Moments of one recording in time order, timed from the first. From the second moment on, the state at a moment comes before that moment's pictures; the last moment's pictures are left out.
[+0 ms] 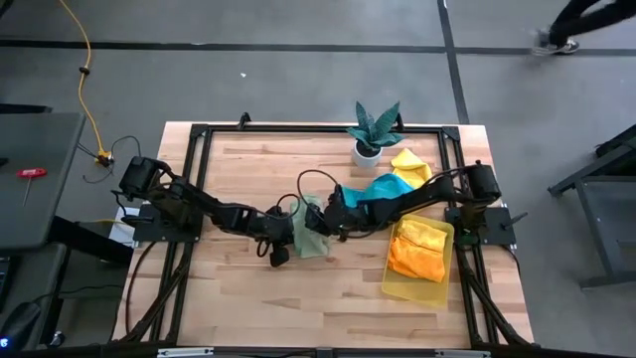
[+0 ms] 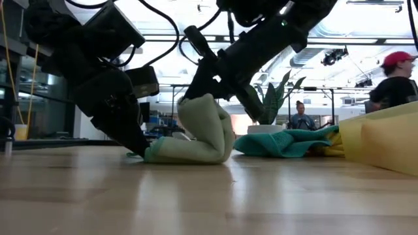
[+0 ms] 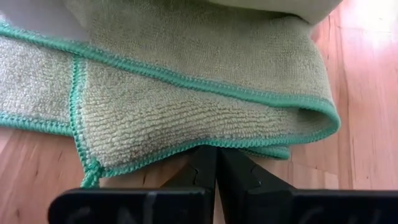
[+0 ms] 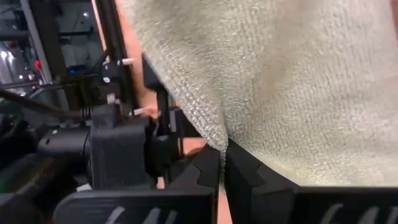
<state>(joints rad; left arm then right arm) -0.06 1.66 0.54 0.26 -0.09 -0.43 0.12 1.89 1.10 0.17 0.19 1.78</state>
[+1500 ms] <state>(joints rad) -0.05 1.64 0.54 0.25 -0.08 -0.43 0.14 1.87 1.16 -0.11 0.19 1.15</state>
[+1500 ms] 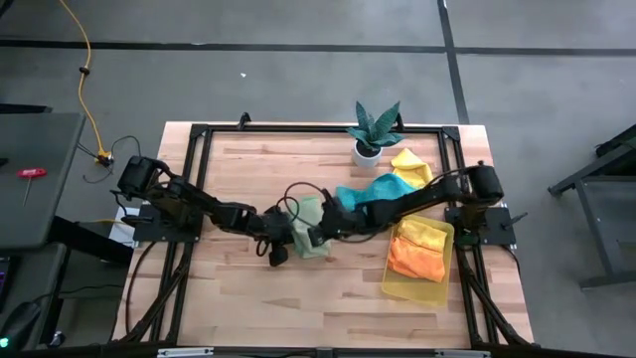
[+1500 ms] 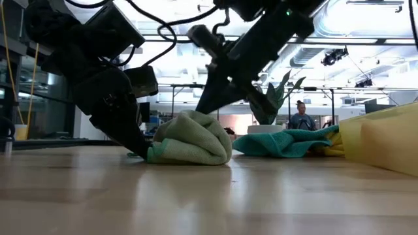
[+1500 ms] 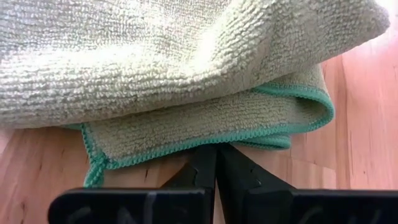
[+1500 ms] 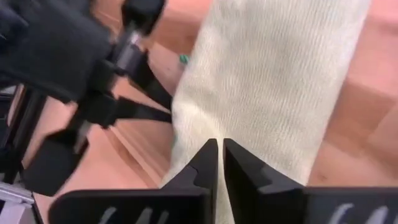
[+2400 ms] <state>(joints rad) -0.05 1.63 0.54 0.23 -0.07 -0.49 0.24 1.95 1.16 0.02 0.13 1.12</state>
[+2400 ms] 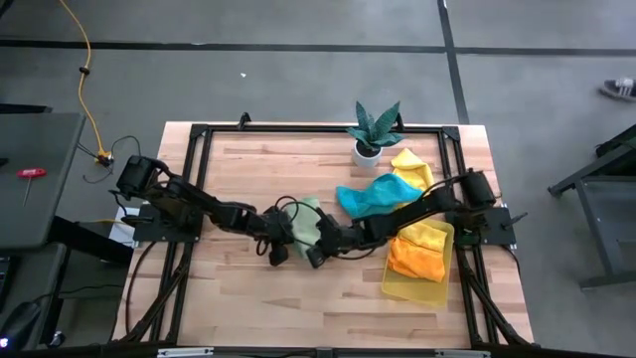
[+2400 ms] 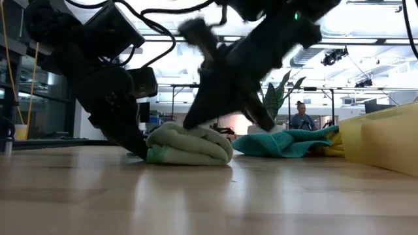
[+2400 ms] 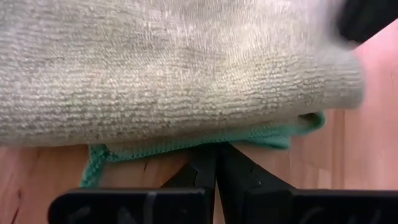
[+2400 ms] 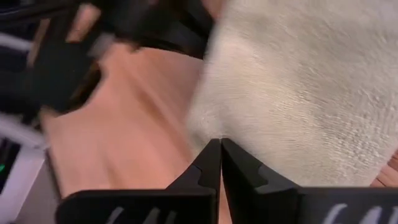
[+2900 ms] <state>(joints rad) -0.05 1.27 0.54 -0.25 0.07 -0.39 0.12 1.73 1.16 -0.13 0.13 0.96</state>
